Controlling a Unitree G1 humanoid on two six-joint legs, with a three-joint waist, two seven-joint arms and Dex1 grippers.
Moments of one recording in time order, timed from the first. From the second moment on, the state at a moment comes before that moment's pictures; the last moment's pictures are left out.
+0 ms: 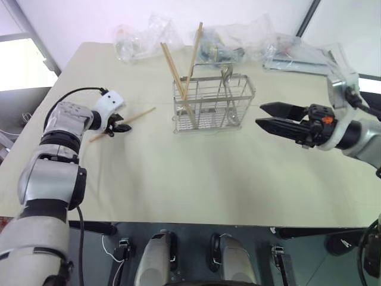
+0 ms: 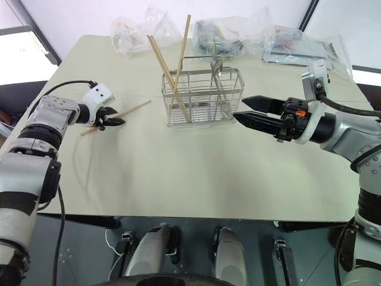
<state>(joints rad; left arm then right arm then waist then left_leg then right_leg) -1.18 0.63 -0.21 1.29 0.18 0.05 -0.95 -0.48 -0.88 -0.34 -0.25 1.05 0.95 0.88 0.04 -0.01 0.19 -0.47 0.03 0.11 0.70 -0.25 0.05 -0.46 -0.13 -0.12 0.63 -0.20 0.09</state>
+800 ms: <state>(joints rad) -1.42 0.27 0.47 0.82 -0.45 0.09 -0.35 -0.47 -0.84 -0.34 -0.27 1.05 0.94 0.86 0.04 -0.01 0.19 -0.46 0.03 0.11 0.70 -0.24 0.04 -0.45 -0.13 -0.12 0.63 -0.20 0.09</state>
